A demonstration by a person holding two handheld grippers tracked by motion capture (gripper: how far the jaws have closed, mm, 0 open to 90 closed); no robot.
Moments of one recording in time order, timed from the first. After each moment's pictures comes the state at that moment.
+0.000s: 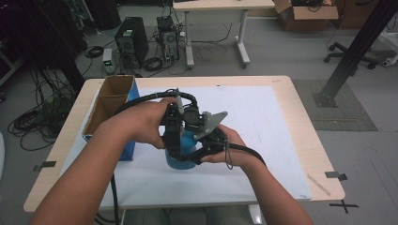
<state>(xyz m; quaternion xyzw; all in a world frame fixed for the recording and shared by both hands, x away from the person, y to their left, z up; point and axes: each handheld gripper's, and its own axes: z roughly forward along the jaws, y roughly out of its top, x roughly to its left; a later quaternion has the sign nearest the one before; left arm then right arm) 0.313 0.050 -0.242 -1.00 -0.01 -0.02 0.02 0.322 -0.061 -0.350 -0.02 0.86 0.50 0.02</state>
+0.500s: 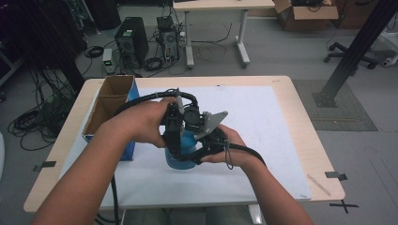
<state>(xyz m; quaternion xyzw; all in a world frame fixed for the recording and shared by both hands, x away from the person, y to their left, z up) 0.312 0.049 -0.242 -1.00 -0.01 -0.02 0.02 0.321 -0.060 -0.348 -0.02 0.86 0.50 0.02</state>
